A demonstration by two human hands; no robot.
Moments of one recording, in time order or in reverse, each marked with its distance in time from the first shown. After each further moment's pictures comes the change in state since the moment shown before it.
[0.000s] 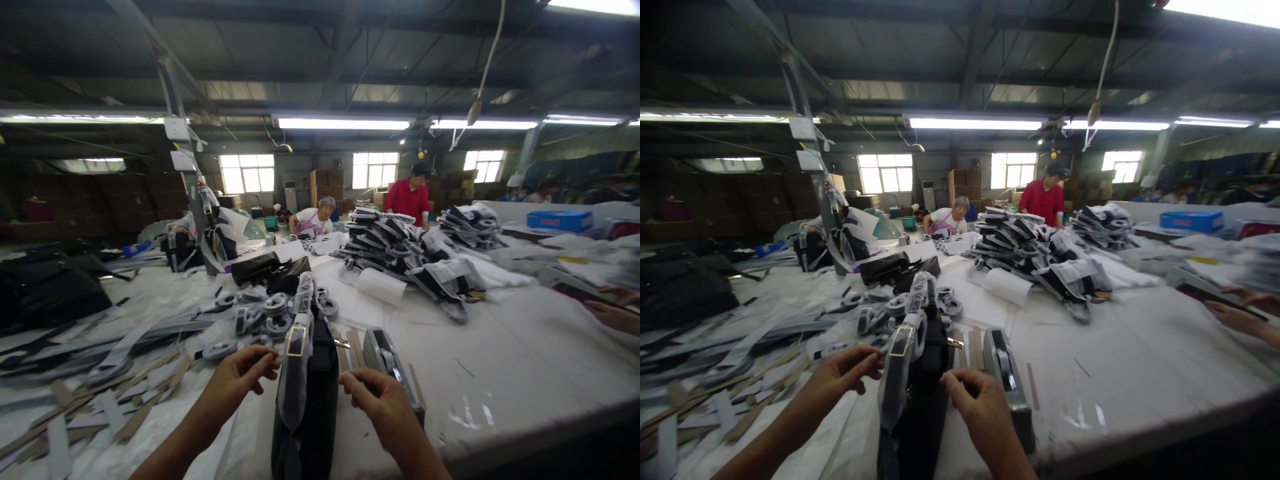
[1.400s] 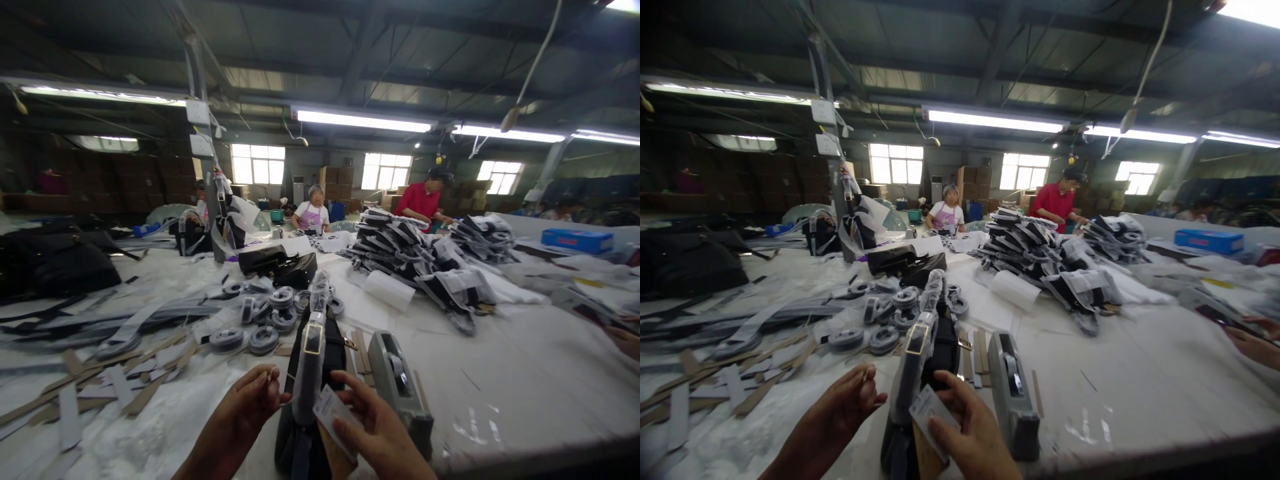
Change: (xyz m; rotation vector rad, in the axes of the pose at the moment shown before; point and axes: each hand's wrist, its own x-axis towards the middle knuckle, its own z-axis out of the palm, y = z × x) left_hand -0.038 -0.038 0.010 -0.814 0.006 -0.137; right_hand -0.015 0.020 0.027 0.469 -0.329 0.053
